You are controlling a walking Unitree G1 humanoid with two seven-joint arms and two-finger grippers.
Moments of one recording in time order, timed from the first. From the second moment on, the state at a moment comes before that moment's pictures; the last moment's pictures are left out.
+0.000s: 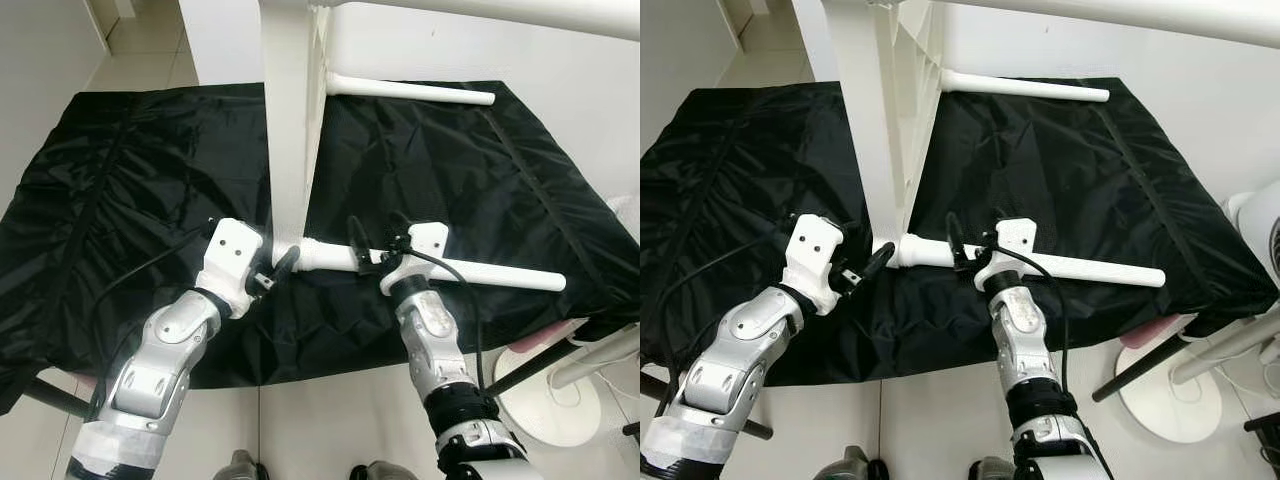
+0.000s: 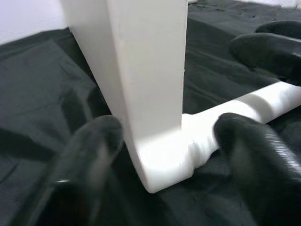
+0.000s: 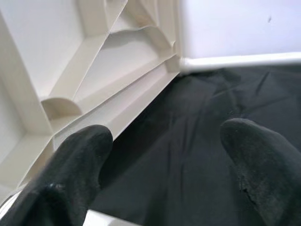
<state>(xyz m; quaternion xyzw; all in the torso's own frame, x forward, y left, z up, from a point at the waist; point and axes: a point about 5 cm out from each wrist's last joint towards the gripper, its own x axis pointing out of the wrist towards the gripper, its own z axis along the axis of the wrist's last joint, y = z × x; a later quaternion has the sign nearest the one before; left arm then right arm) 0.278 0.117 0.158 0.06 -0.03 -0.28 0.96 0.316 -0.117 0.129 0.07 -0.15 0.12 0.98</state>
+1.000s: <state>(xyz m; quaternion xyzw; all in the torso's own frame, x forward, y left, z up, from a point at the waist) 0.301 0.106 0.163 0.01 0.02 -0.19 0.98 0.284 -0.145 0.136 0.03 -0.15 0.06 0.99</state>
